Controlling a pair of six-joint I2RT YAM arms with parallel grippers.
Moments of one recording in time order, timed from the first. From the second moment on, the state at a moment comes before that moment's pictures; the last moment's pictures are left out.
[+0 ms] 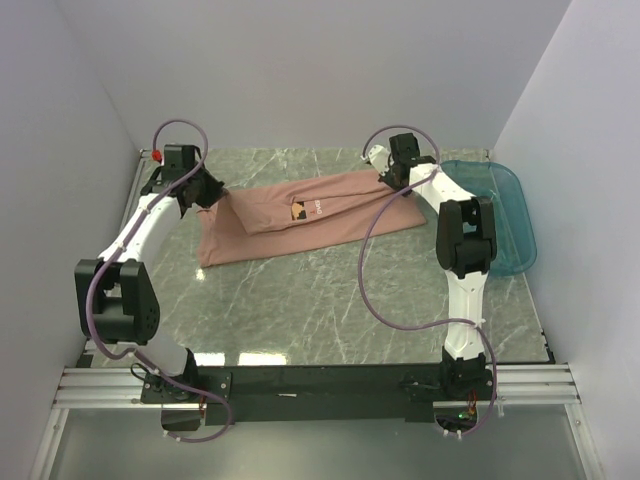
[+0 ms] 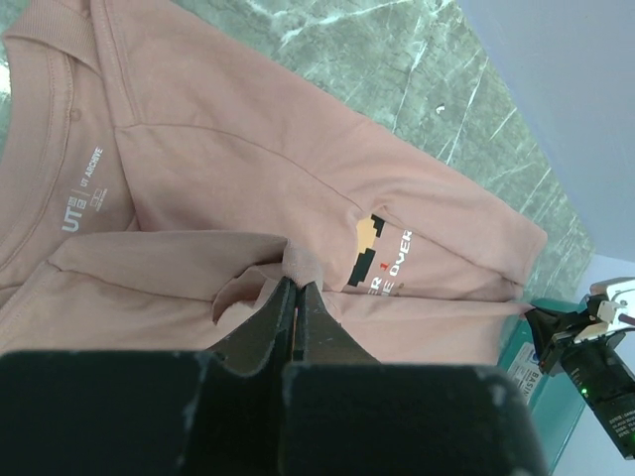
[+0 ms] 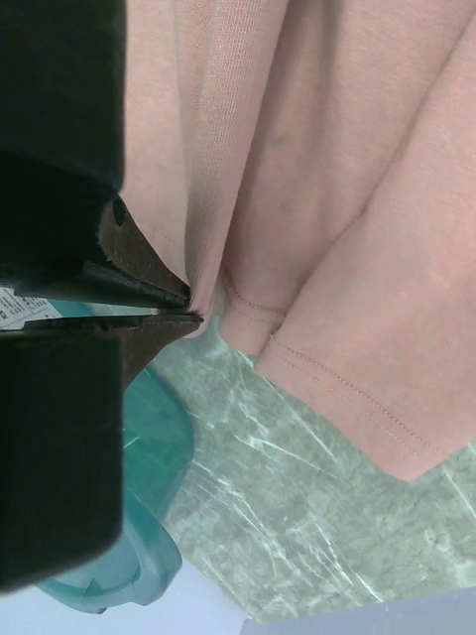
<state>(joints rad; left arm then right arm) -0.05 1.59 1.29 -0.41 0.06 -0.89 0.19 2.22 1.80 -0.52 0.16 -0.80</state>
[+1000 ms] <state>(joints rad) -0.04 1.83 1.43 -0.41 0.05 -0.88 0.19 2.04 1.70 -0.50 -0.07 -0.64</state>
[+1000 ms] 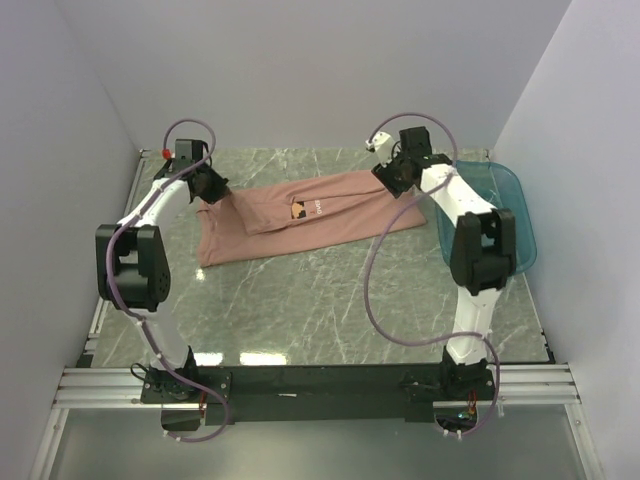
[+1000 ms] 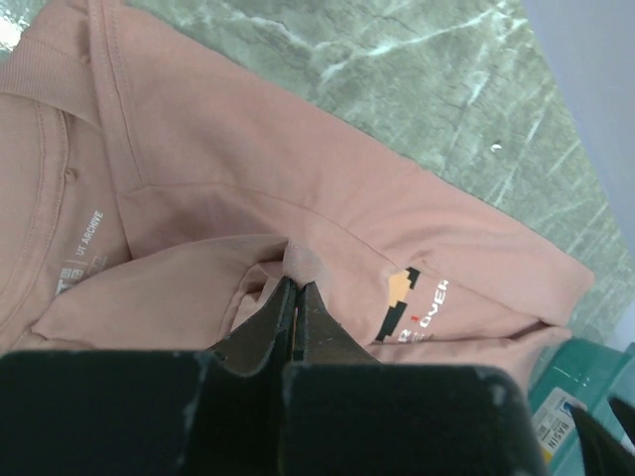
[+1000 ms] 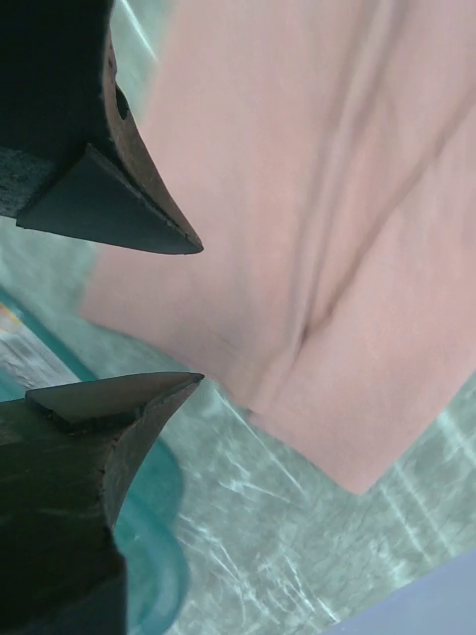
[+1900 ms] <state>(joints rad) -0.01 1.99 1.55 -0.40 0.11 -0.85 0.25 1.72 1.39 -0.49 -0.33 -0.57</state>
